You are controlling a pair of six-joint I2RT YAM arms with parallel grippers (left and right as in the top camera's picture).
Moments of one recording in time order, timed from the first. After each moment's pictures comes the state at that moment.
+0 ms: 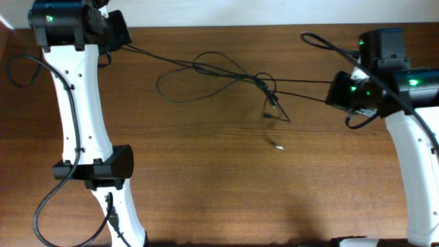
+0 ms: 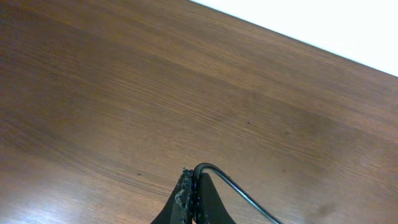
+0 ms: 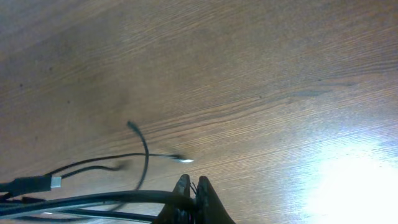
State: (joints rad) left arm 0.02 2.19 2.85 -1.66 -0.11 -0.29; right arm 0.05 1.52 1.72 -1.32 -0.02 0.42
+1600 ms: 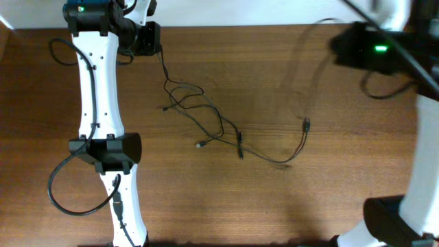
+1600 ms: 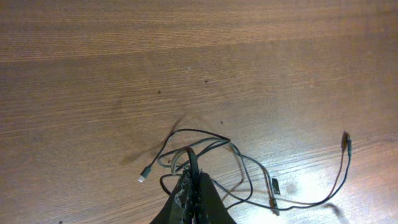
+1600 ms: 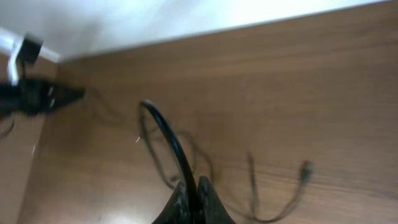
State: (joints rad) left arm 0.00 2.37 2.88 -1.65 0.34 0.05; right arm 0.12 1.79 2.52 -1.55 -0.33 0.29
